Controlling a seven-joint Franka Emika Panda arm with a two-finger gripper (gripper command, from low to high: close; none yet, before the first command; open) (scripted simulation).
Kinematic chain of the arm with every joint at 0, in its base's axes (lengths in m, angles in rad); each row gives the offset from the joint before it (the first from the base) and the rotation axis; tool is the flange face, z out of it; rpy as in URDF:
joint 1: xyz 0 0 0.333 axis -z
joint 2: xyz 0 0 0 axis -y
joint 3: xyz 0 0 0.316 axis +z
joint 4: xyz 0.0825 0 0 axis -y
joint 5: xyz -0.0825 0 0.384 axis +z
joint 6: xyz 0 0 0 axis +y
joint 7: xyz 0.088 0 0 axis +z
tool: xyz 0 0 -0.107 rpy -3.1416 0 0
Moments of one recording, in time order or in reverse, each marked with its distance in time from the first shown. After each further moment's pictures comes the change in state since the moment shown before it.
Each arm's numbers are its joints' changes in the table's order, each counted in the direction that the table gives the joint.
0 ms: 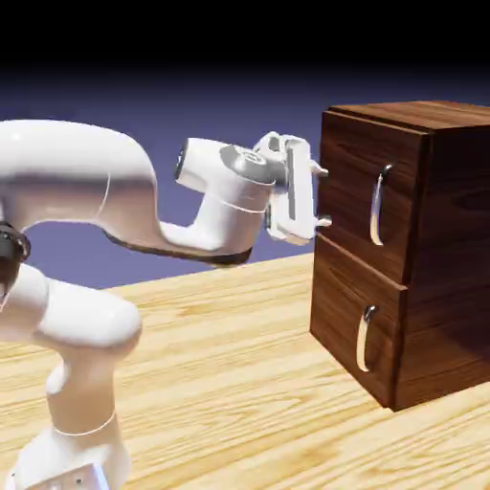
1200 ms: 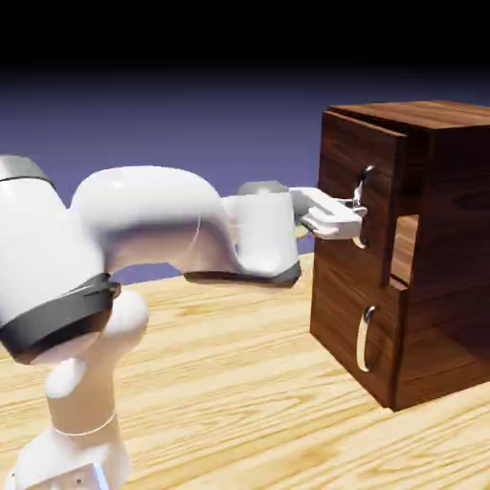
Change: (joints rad) arm -0.271 0.054 -0.153 -0.072 -0.536 0.509 0.336
